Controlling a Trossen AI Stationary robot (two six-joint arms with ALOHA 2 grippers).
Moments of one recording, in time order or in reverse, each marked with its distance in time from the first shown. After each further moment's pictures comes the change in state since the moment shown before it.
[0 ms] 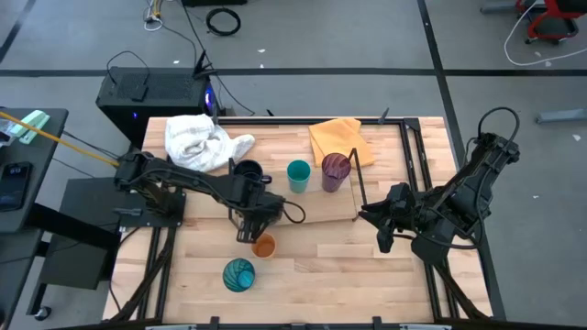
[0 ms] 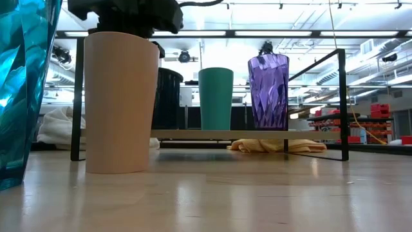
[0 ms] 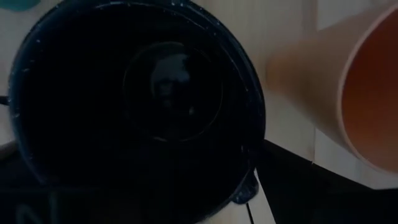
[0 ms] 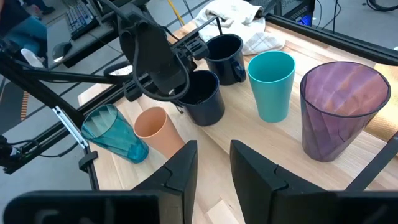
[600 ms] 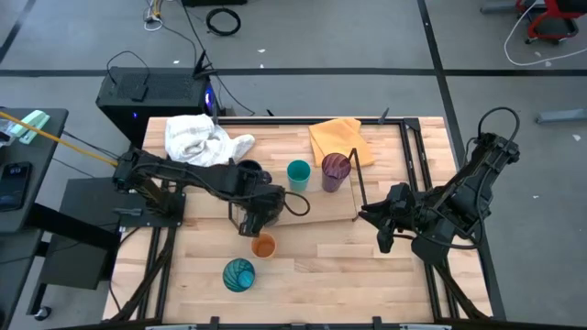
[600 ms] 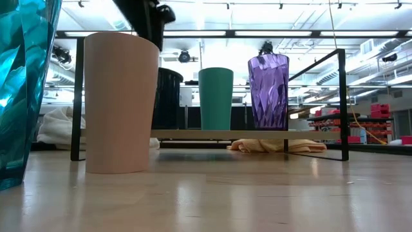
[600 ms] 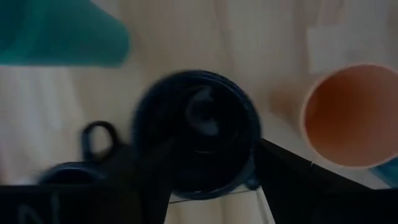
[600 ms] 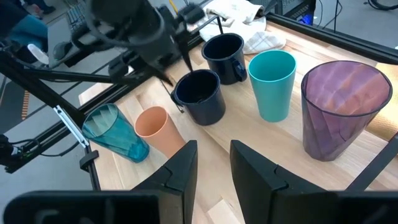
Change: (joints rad) left arm 0.001 -0.013 0.236 -0.131 -0.094 0.041; right arm 0.000 0.000 0.000 0.002 -0.004 -0.001
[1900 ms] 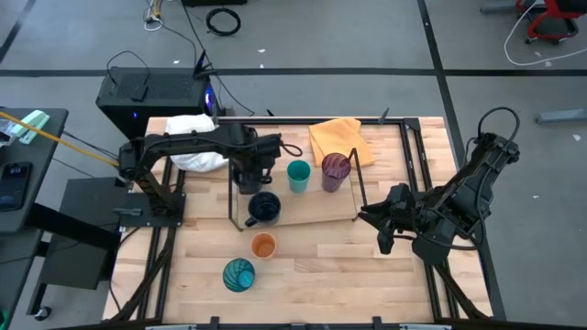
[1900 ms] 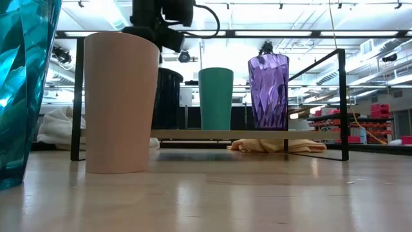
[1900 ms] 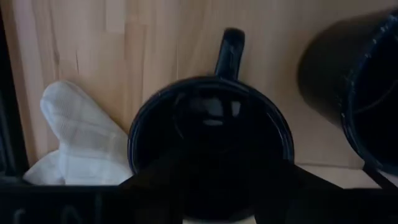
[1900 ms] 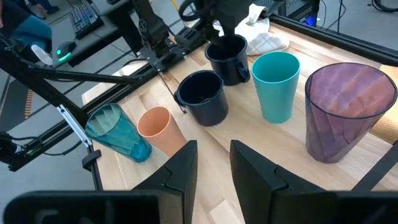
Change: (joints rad) left arm 0.400 0.008 -0.108 -0.060 0.030 0.105; right arm 0.003 0.000 0.000 0.016 0.001 -0.018
